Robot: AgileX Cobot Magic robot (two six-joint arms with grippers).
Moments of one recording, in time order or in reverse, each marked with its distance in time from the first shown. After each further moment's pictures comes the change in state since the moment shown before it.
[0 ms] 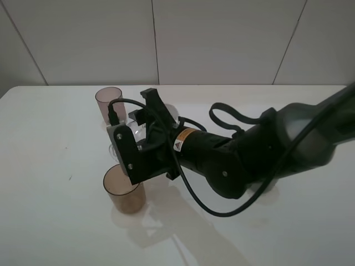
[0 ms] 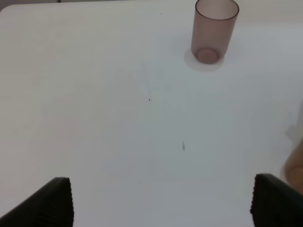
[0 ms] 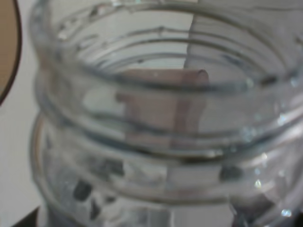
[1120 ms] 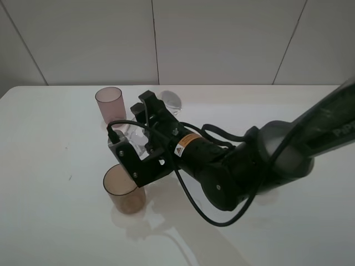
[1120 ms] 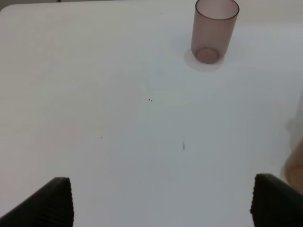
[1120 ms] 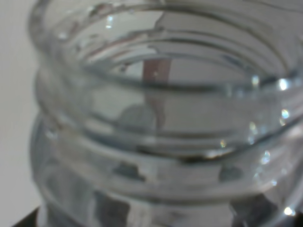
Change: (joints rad) left arm 0.000 0.000 0.000 0.000 0.000 0.000; right arm 0.020 0.086 0.023 0.047 -0.269 -0.219
